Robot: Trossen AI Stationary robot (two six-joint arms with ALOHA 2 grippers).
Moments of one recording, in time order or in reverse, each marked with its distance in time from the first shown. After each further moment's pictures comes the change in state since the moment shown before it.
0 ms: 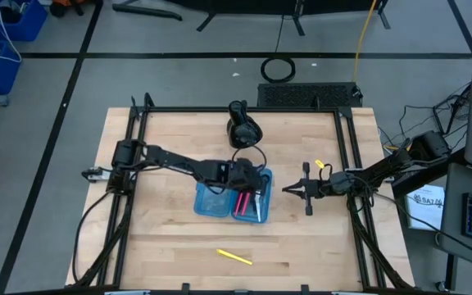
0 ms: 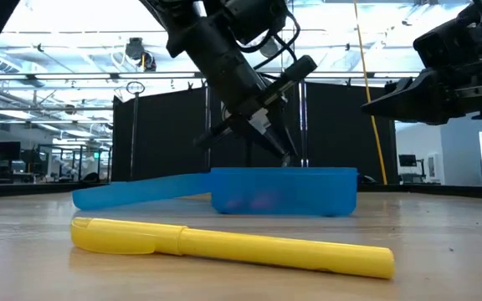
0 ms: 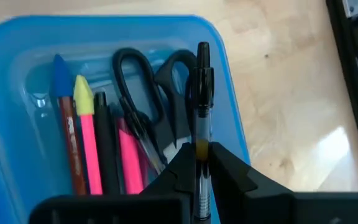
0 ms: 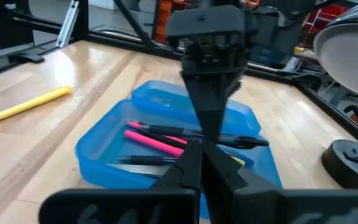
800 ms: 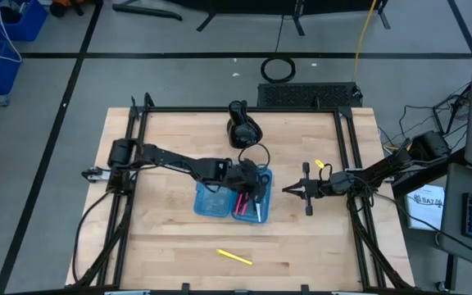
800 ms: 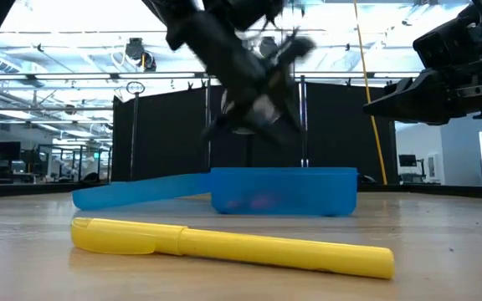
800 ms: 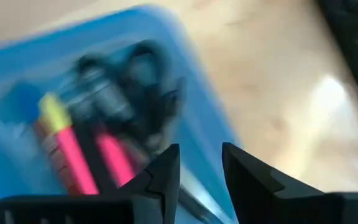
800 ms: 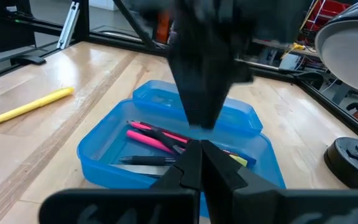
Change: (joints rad) left arm -0.003 -0.026 0.000 0.010 0.090 0.256; right arm 0.000 0.000 0.000 -0.003 -0.007 0.015
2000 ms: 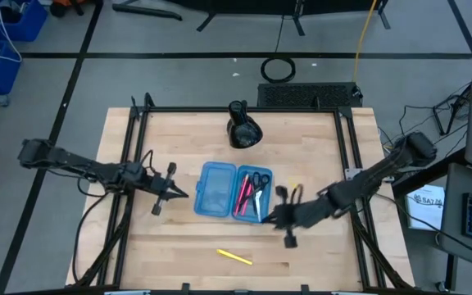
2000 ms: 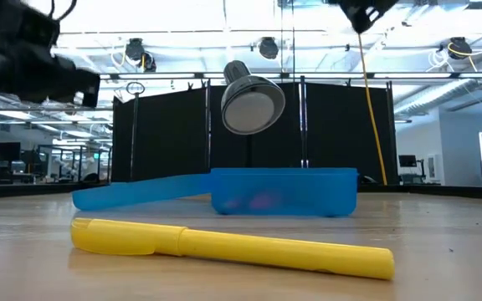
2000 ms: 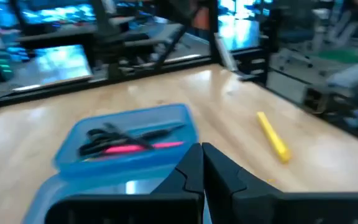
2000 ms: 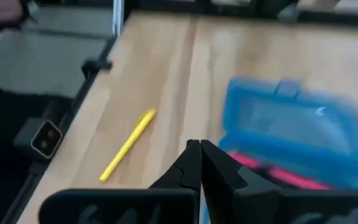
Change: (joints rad) left arm -0.118 -1.324 -1.343 0.723 0.208 1.104; right arm 0.244 0.170 0.867 -1.096 0.059 0.335
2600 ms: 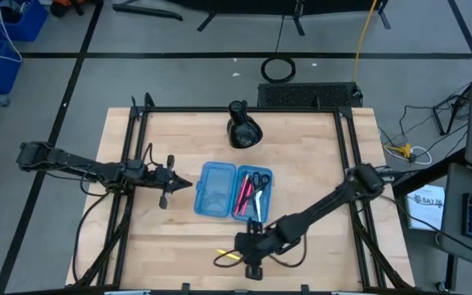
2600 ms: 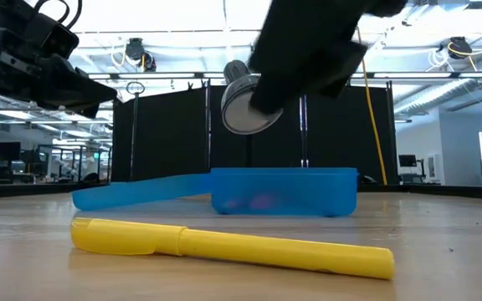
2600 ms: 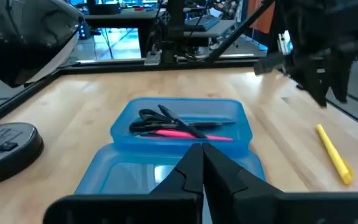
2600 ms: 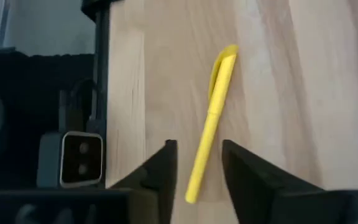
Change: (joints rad) left arm 0.076 0.014 -0.016 0.025 -0.146 -0.112; right arm 0.021 0.646 0.572 -0.299 -0.252 0.443
